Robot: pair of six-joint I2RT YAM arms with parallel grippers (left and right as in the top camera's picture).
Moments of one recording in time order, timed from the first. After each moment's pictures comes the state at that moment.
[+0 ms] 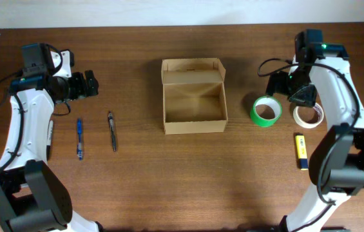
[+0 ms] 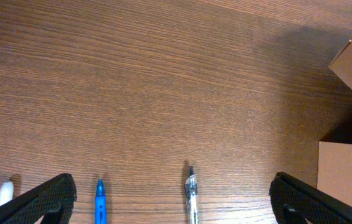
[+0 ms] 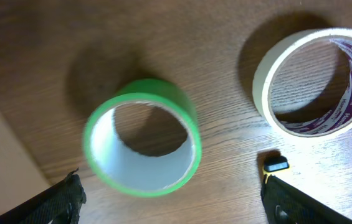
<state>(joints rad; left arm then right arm) 0.22 1.75 1.43 -0.74 0.21 0.00 -0.10 2.00 1.72 -1.20 -0.01 0.26</state>
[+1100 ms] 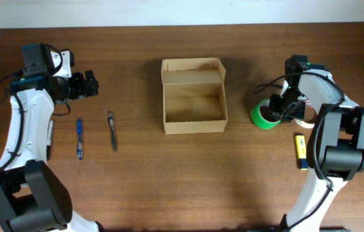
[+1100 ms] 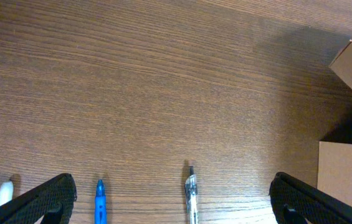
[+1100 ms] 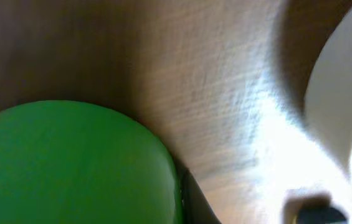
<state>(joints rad) 0.22 1.75 1.43 -0.74 0.21 0.00 -0.13 2.14 1.53 -1.07 -0.02 0.20</state>
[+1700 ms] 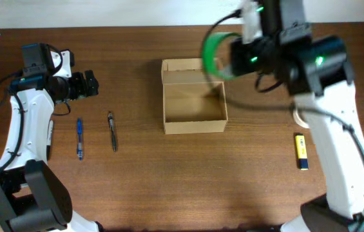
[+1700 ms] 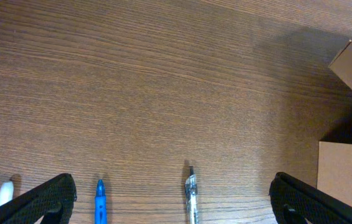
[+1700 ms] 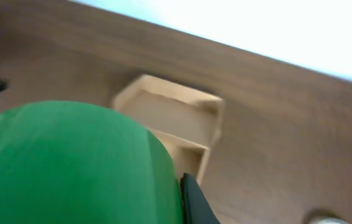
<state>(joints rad) 0.22 1.75 1.43 -0.74 0.21 0.00 0.40 1.72 2.17 -1.25 0.01 0.05</state>
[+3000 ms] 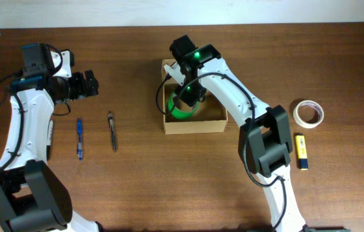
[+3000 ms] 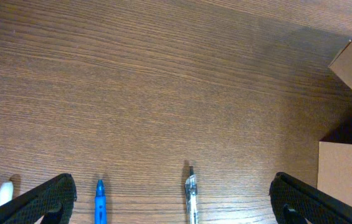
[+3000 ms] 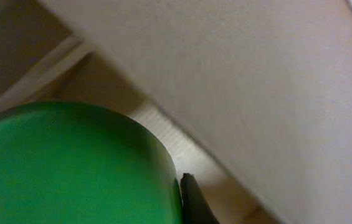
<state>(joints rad) 0.22 1.75 1.43 -0.74 0.21 0.00 0.51 2.37 2.14 -1.19 -0.01 -0.30</state>
